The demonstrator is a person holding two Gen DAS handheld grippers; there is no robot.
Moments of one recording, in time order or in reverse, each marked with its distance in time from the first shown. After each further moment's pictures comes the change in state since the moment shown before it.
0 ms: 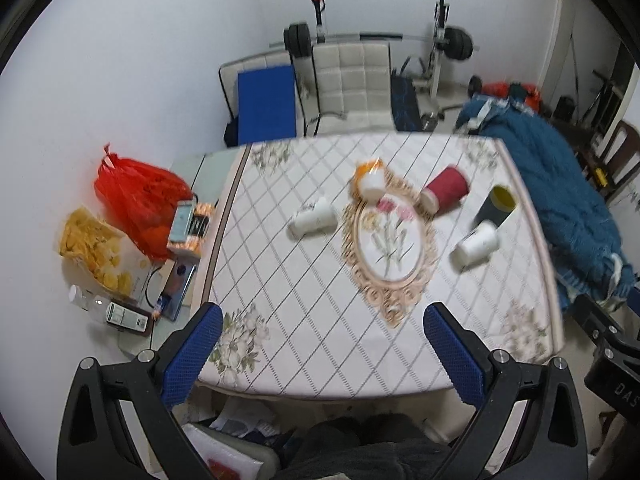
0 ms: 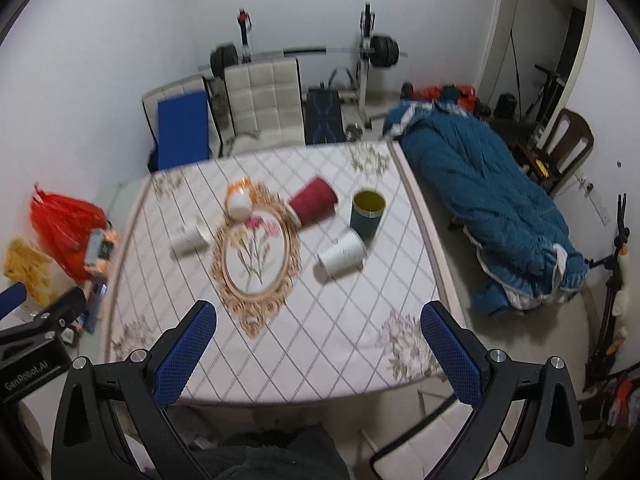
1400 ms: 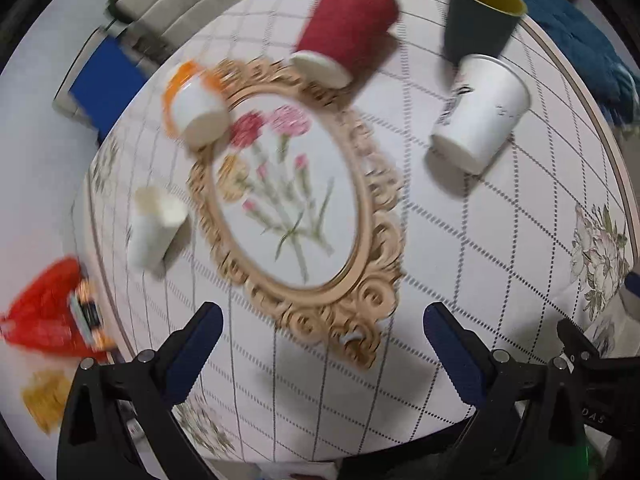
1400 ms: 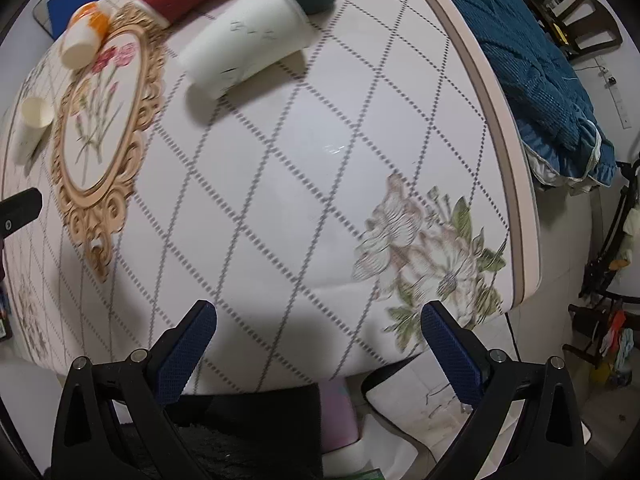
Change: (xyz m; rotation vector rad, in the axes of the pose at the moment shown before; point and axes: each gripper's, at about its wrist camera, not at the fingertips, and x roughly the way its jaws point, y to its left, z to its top) left arm 0.273 -0.201 0.036 0.577 0.389 -0.023; right arm 0.335 -0.099 -0.098 0.117 0.600 -0.060
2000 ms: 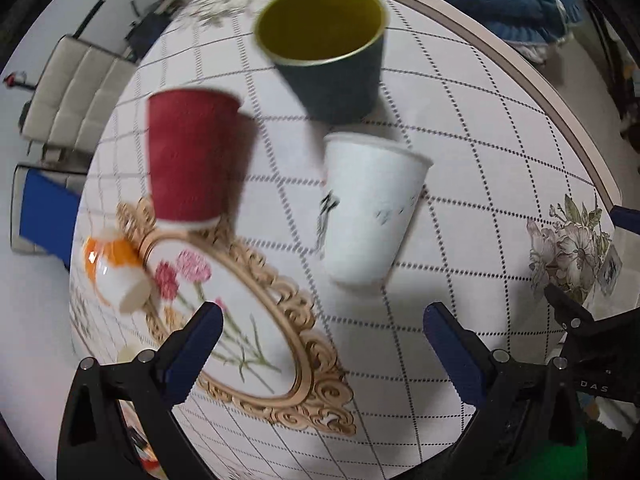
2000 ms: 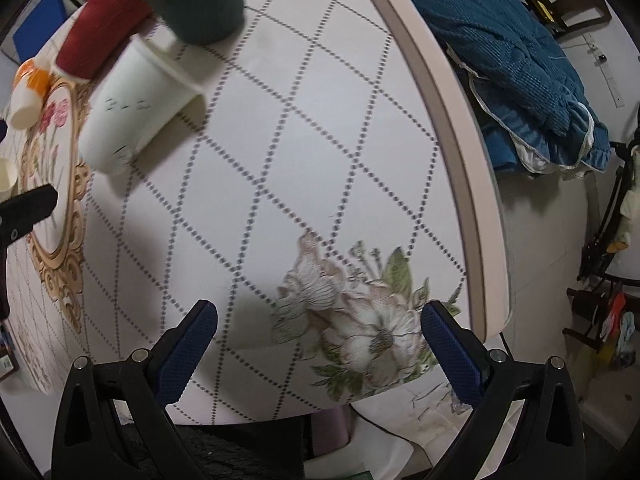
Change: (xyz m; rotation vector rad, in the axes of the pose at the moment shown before) left arm -0.001 -0.087 0.101 0.394 0.003 -0.052; right arm 0.016 -0.072 0.062 0.072 0.046 -0.020
